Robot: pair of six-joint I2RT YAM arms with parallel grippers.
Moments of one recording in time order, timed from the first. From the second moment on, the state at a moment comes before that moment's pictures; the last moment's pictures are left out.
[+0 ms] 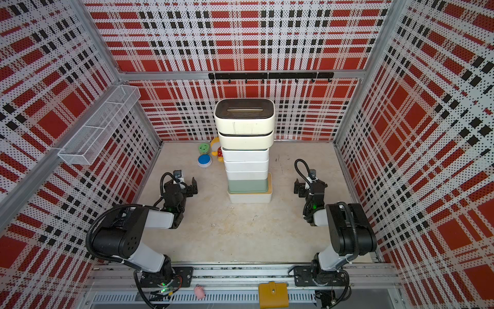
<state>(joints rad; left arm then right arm) -0.12 1.59 0.38 0.95 -0.33 0.05 0.04 1.59 0.39 0.88 0.10 -0.03</state>
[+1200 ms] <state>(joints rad) -0.12 1.59 0.38 0.95 -0.33 0.05 0.02 1.59 0.40 0.87 0.08 -0.03</state>
